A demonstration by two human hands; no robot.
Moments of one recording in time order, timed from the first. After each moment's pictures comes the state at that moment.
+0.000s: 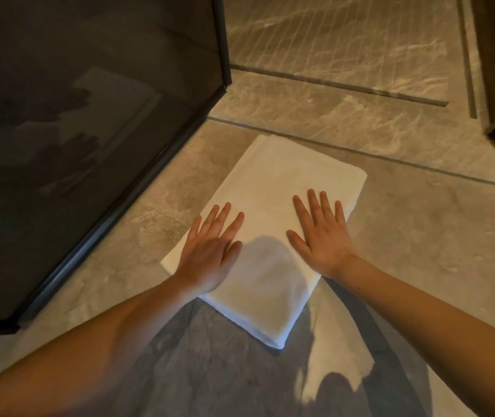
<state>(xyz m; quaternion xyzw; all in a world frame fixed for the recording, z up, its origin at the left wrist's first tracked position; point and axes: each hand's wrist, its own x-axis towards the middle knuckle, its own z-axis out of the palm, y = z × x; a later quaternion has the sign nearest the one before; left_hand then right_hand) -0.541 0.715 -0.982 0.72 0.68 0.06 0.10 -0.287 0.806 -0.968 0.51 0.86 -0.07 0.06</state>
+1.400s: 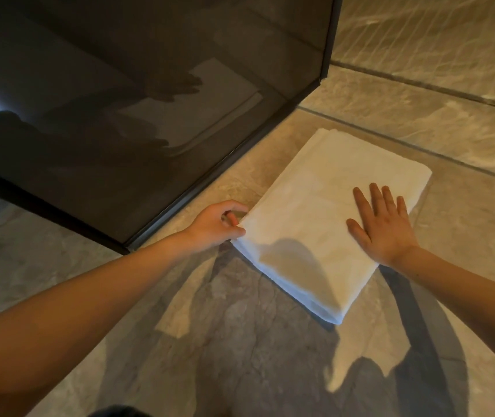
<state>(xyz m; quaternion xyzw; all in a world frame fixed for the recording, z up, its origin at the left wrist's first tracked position) -0.638 0.640 -0.898 0.47 0.73 0.26 0.42 -0.318 0.809 -0.968 0.47 0.88 -0.05 0.09</state>
